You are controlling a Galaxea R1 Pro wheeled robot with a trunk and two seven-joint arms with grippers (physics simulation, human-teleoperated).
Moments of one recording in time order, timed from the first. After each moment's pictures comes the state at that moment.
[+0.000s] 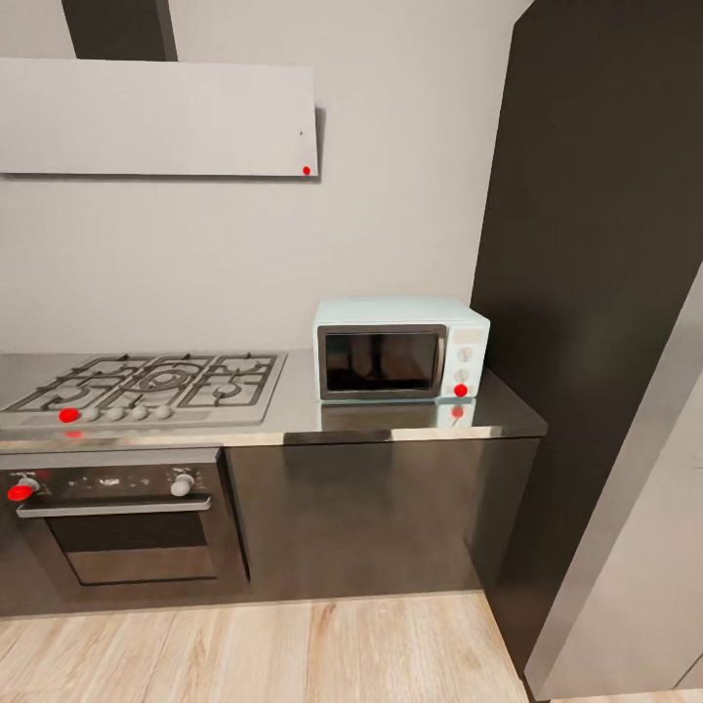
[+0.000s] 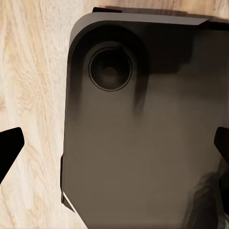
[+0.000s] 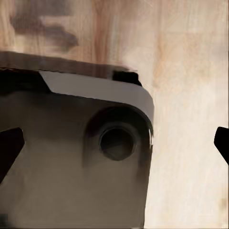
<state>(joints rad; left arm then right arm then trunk) 0.00 0.00 0.01 -0.06 0.11 -0.01 0.01 0.00 0.00 0.01 -0.25 0.08 0.07 0.01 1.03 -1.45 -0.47</state>
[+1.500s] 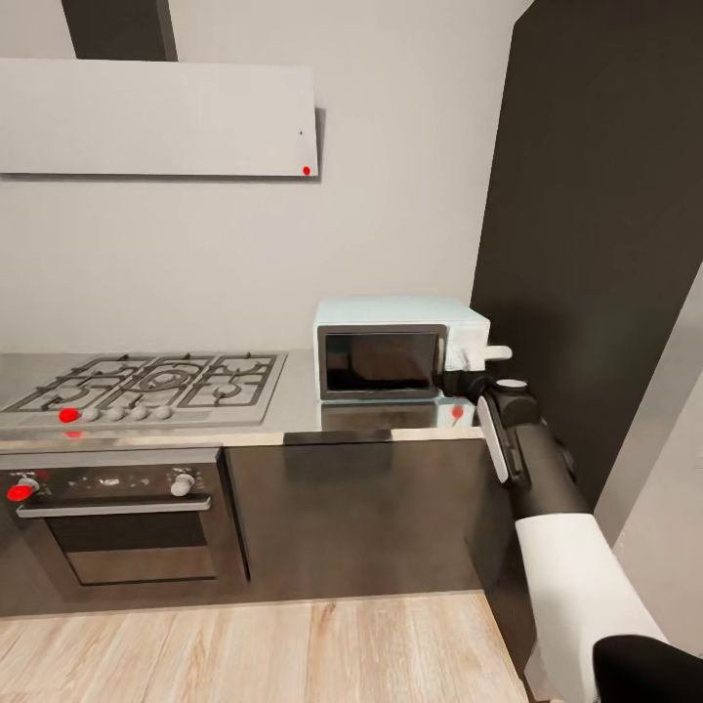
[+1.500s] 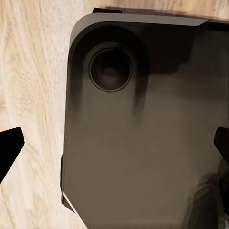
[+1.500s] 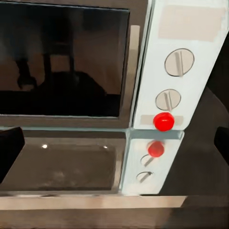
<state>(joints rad) 0.00 0.00 0.01 -0.06 0.11 -0.01 0.01 -0.88 0.05 -0.01 -1.24 0.13 0.75 0.05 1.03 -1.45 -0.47</state>
